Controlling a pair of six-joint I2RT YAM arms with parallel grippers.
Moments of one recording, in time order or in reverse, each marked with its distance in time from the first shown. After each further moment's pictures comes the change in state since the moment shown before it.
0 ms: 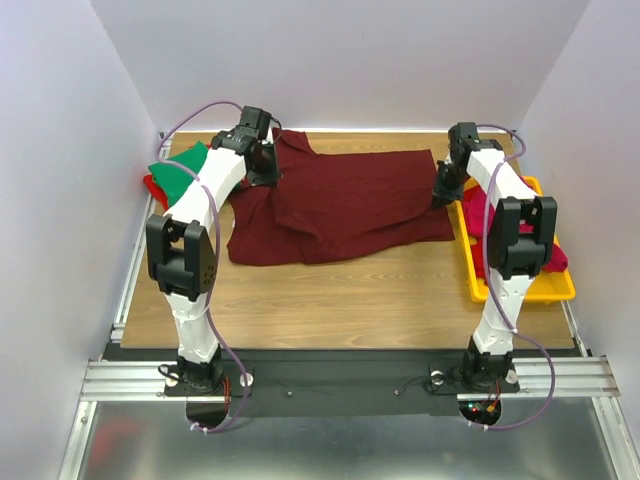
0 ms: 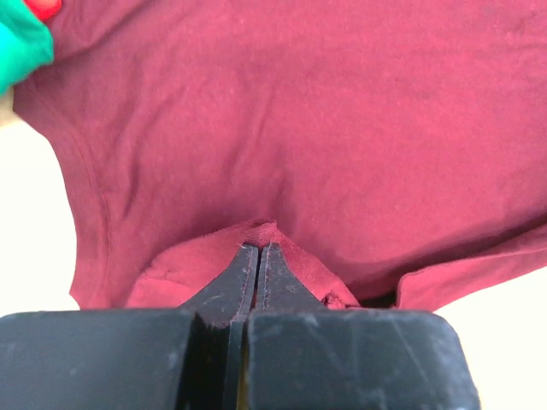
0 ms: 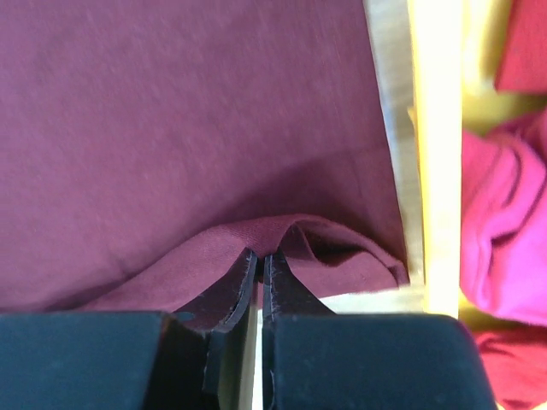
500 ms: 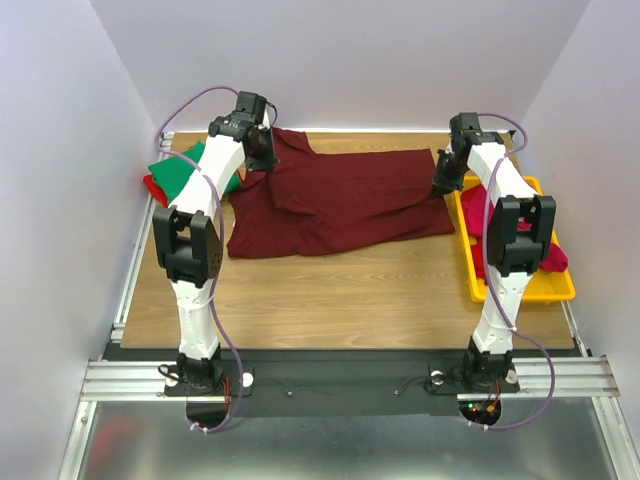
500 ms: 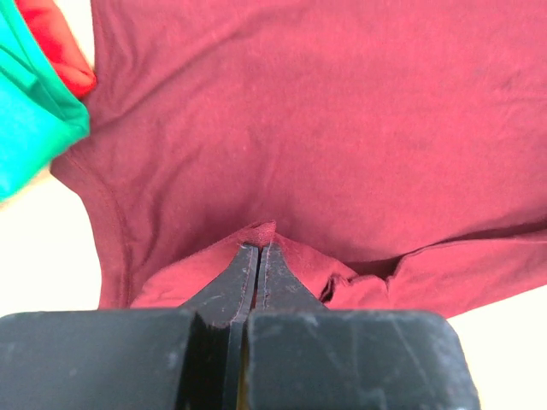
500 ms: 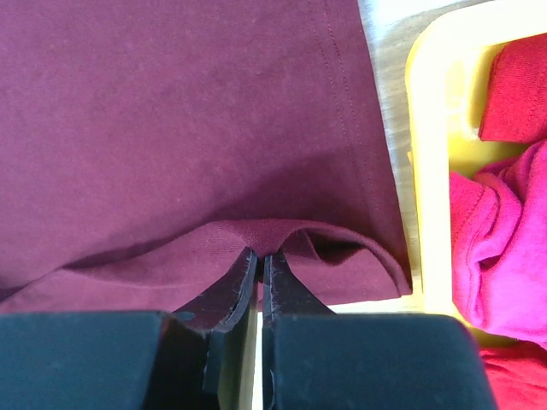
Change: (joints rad) left arm 0.045 0.137 0.223 -0.054 0.008 0.040; right arm 0.000 0.044 0.117 0.002 -0.005 0.004
